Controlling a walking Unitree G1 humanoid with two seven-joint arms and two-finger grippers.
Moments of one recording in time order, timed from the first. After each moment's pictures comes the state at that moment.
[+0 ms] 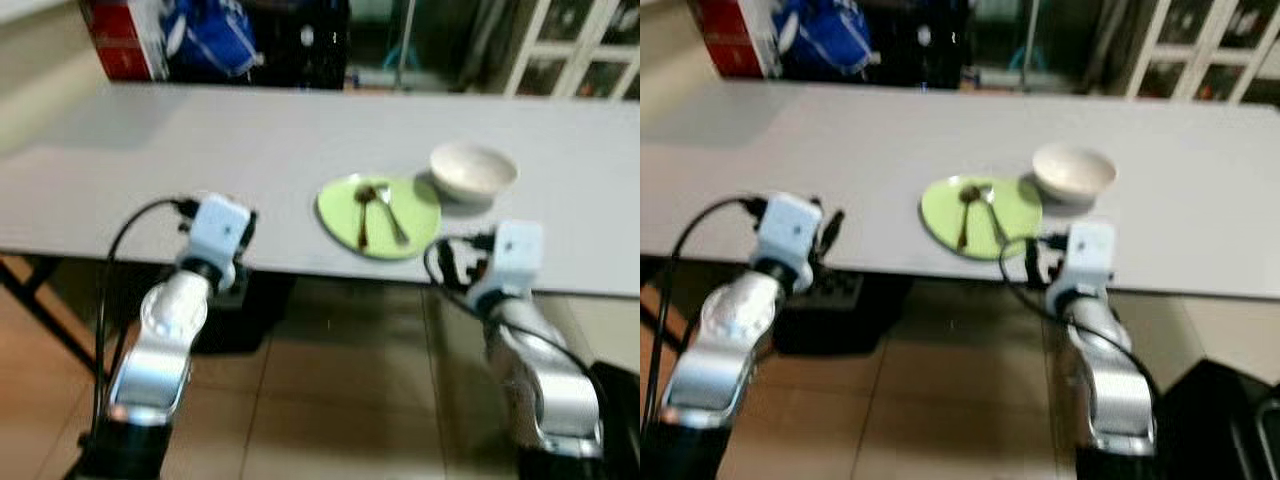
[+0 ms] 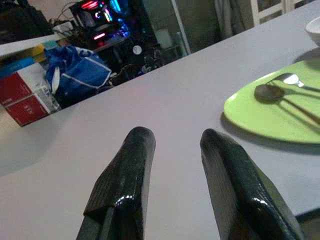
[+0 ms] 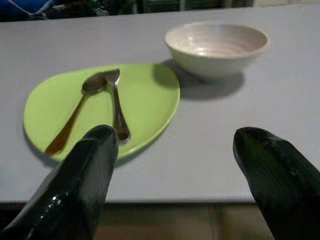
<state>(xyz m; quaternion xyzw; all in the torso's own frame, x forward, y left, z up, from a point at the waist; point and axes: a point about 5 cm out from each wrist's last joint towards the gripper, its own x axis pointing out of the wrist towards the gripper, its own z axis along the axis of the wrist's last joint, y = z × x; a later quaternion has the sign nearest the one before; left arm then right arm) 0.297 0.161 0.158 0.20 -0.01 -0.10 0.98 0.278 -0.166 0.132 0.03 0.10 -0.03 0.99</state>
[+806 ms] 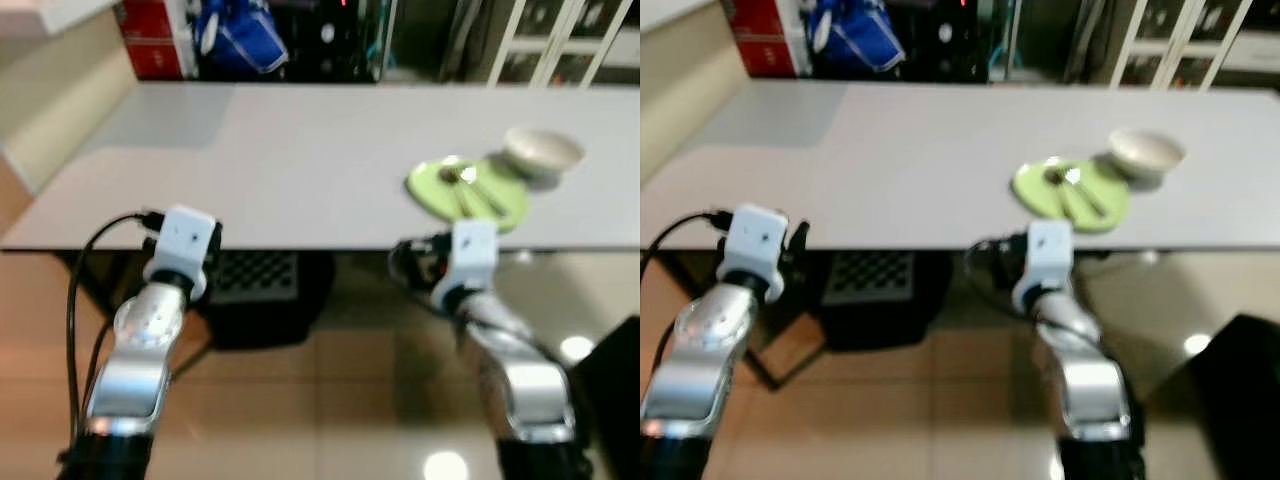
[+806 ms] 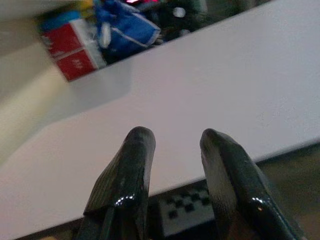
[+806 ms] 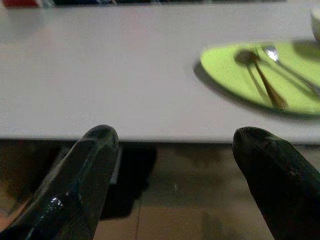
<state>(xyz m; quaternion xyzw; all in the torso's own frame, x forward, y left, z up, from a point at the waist) 0.293 0.178 0.145 0.18 0.02 -0.05 0.98 0.286 -0.148 0.128 0.01 0.11 0.02 0.99</state>
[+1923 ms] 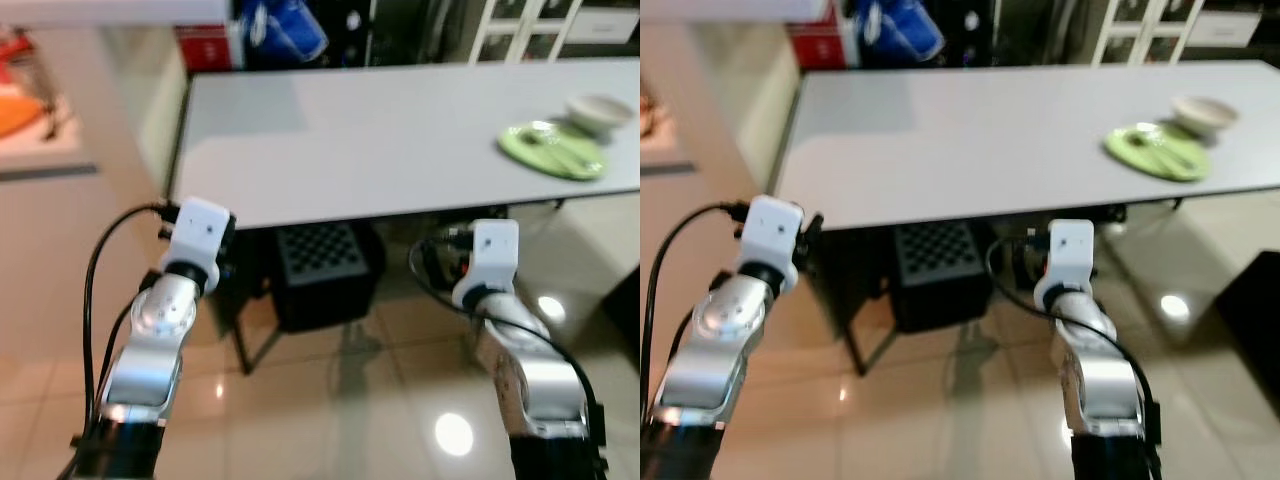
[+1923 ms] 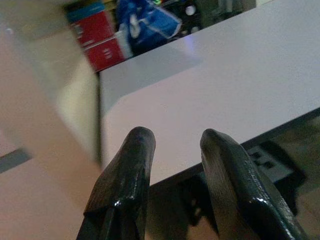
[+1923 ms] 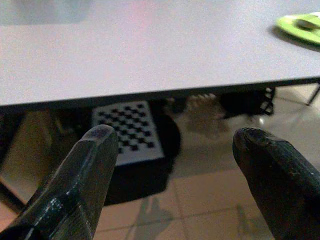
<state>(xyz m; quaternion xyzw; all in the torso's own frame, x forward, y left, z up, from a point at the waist) 0.301 0.180 0.152 0.19 0.01 -0.05 0.98 0.291 -0.155 0.125 0.01 0.12 0.01 0.99</state>
